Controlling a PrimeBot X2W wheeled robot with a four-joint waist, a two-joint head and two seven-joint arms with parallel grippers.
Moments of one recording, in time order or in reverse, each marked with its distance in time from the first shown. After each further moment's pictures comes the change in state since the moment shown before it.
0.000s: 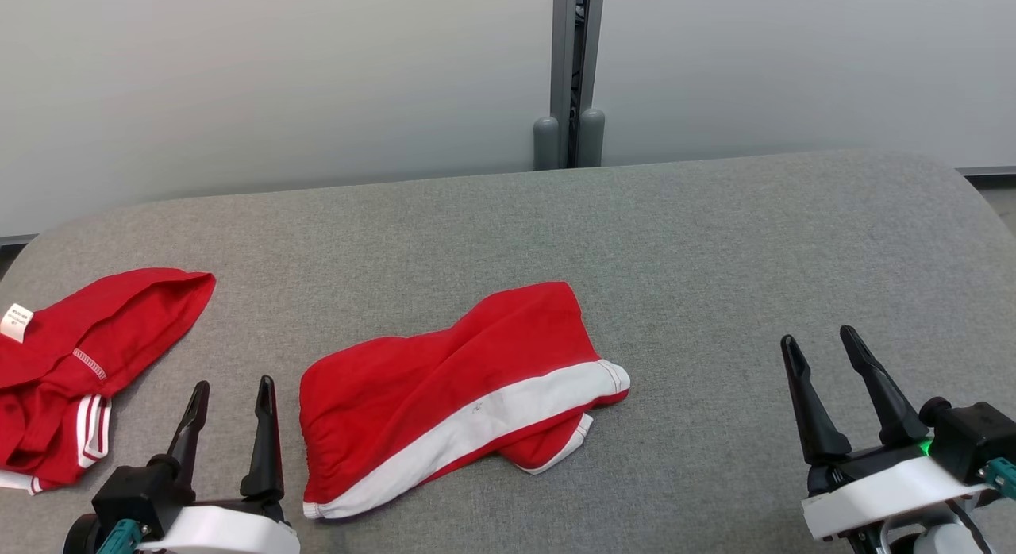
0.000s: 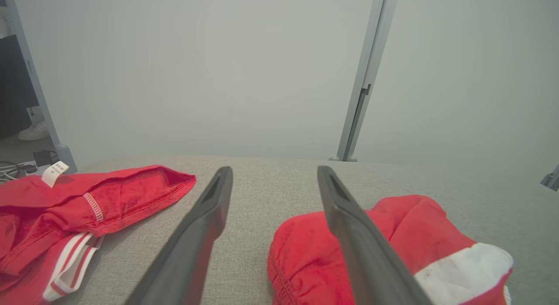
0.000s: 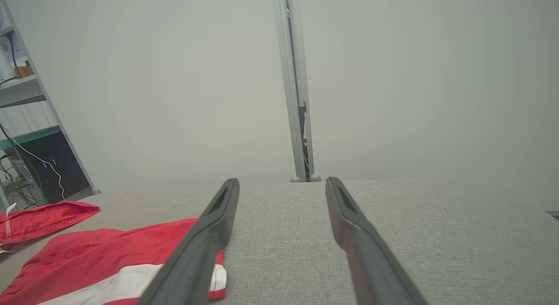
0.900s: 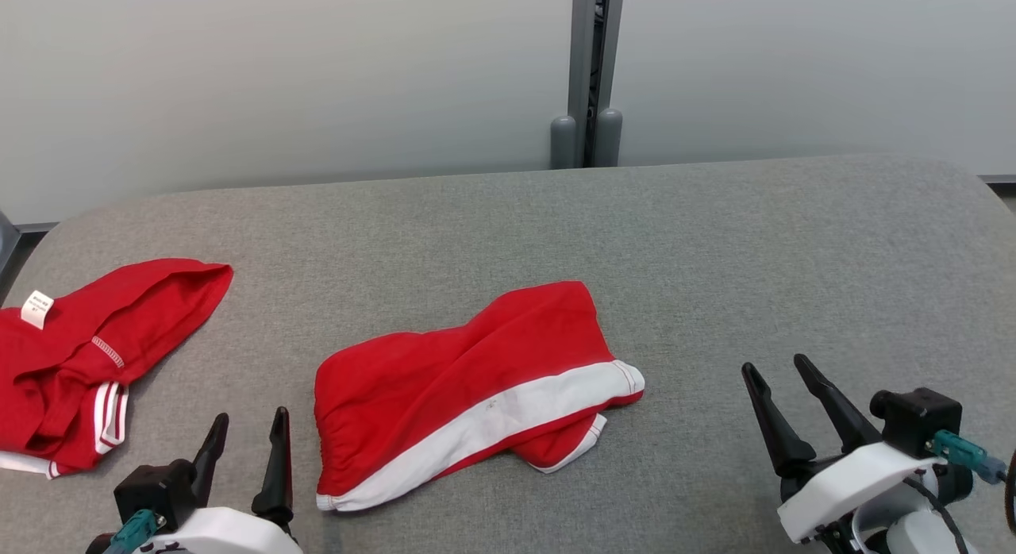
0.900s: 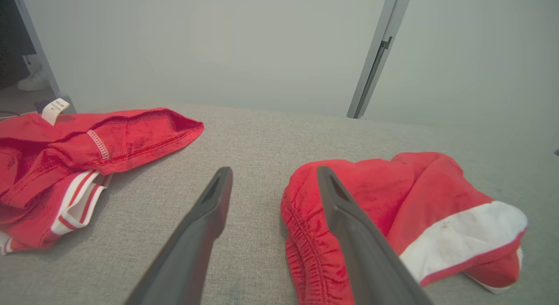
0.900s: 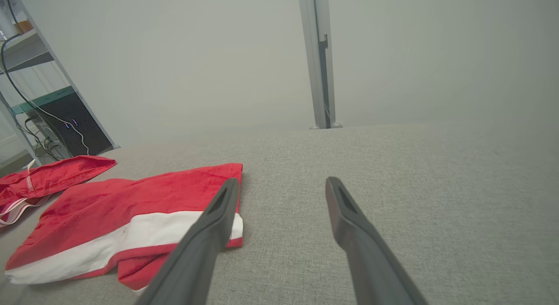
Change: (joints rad) left arm -0.006 -0.011 0.007 0.085 -0.021 -0.029 0.098; right arm -0.080 -0.051 0.144 0.178 0.127 0.000 0.050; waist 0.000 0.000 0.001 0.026
